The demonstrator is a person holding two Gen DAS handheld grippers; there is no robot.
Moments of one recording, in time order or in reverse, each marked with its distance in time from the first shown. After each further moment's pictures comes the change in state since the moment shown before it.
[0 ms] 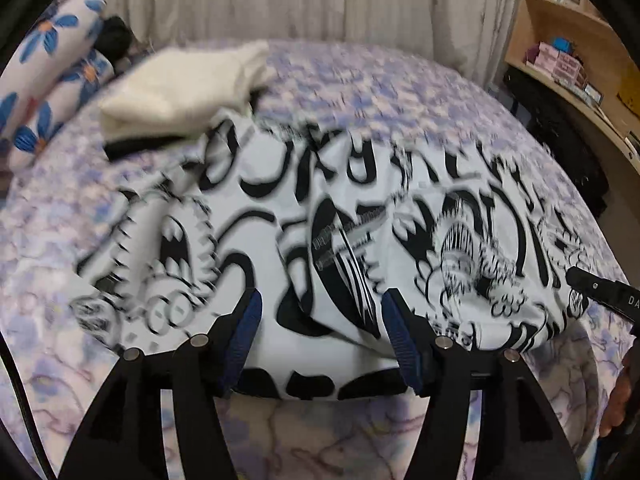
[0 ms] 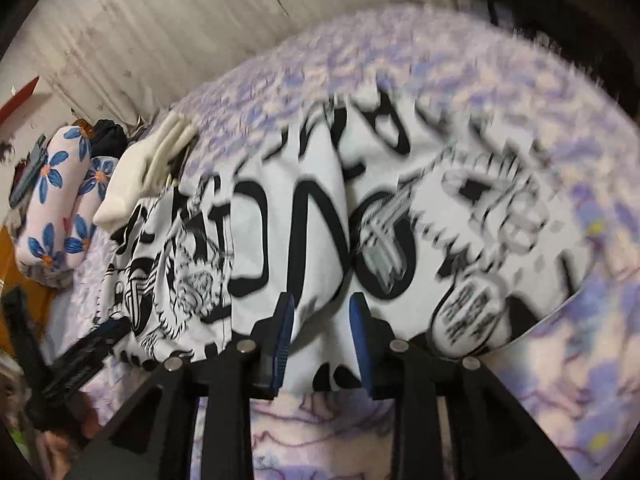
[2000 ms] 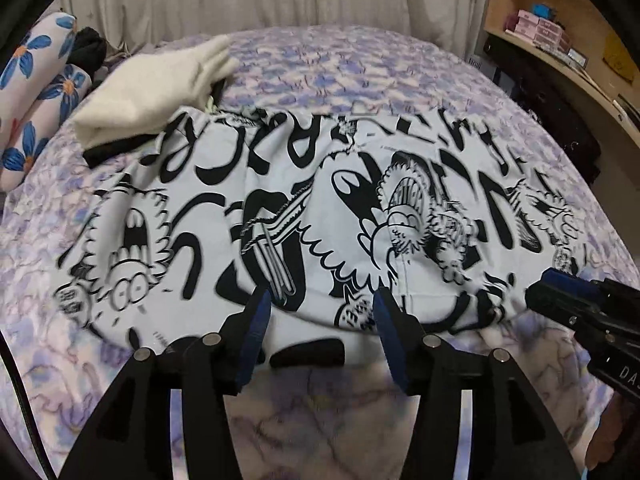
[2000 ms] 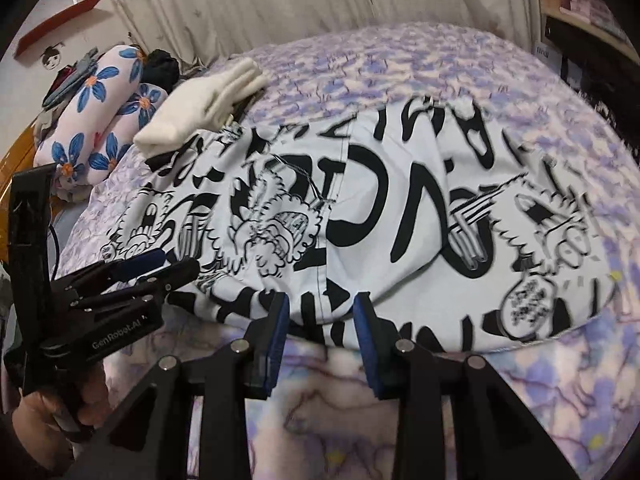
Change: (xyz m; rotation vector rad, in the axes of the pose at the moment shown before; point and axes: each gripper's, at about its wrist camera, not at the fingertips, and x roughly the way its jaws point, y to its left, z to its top) left arm -0.009 -0.033 -0.013 0.081 0.088 -0.017; right arm -0.016 0.060 -0.026 -0.253 0.080 0.067
